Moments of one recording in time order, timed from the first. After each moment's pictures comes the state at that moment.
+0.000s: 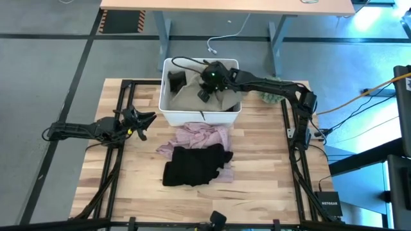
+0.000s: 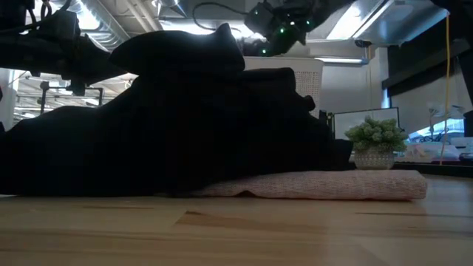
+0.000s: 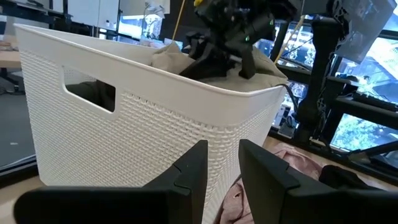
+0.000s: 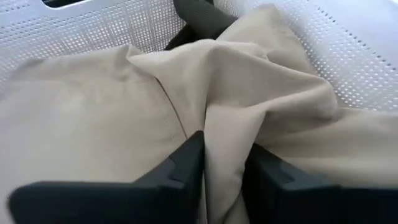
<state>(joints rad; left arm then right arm) -0.07 0.01 0.01 0.07 -0.59 -0.20 -0.42 1.90 1.61 -0.43 0.06 0.05</state>
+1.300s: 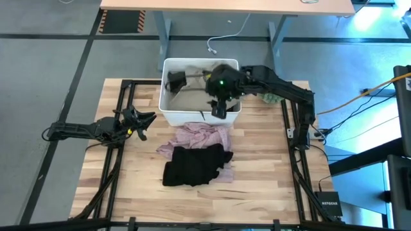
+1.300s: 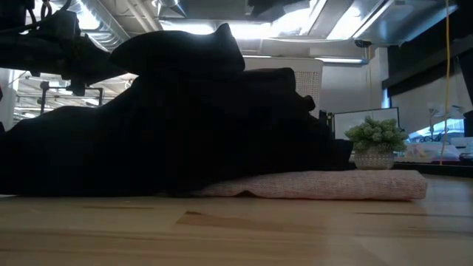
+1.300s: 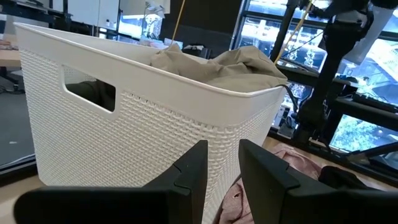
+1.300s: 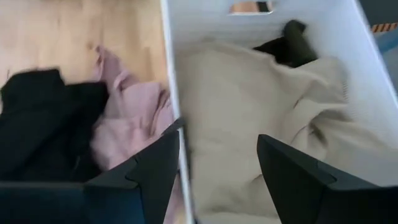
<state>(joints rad) -0.07 0.01 0.01 0.07 -0.59 -0.20 -0.13 1.90 2.31 -1.33 0.10 -0.08</state>
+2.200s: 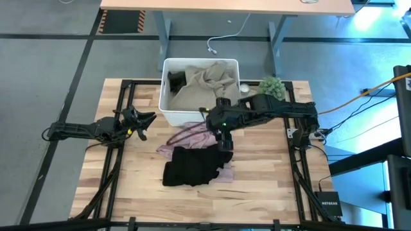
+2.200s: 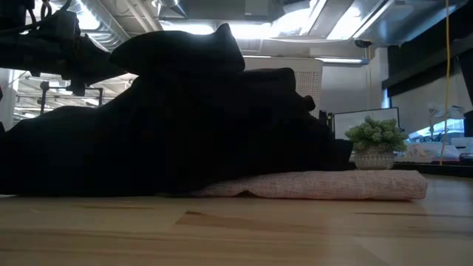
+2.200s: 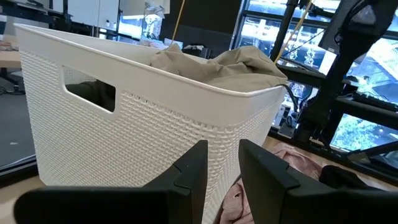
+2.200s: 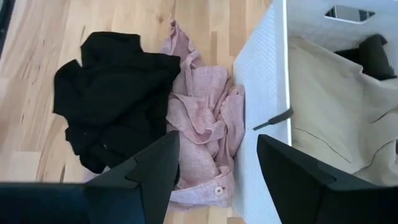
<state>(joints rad) -0.07 0.01 0.01 0.07 -0.59 -0.20 0.16 1.90 2.30 -1.41 0.20 0.00</state>
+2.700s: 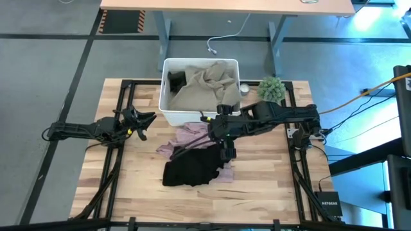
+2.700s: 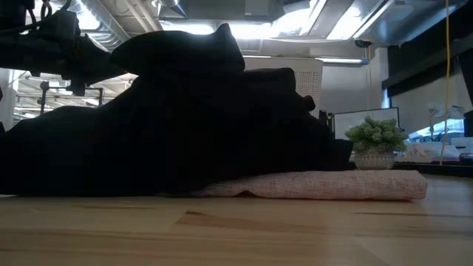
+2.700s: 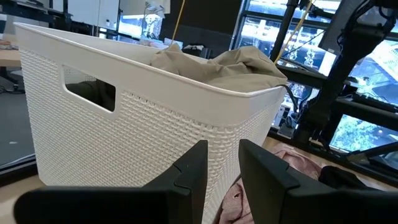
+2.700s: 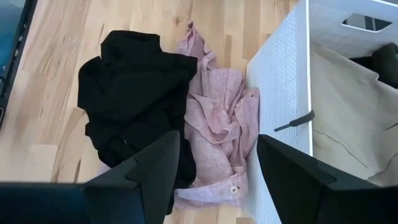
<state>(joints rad) -0.07 0.01 0.01 0.07 -0.59 -0.20 0.23 1.90 2.30 -1.42 0.22 0.02</state>
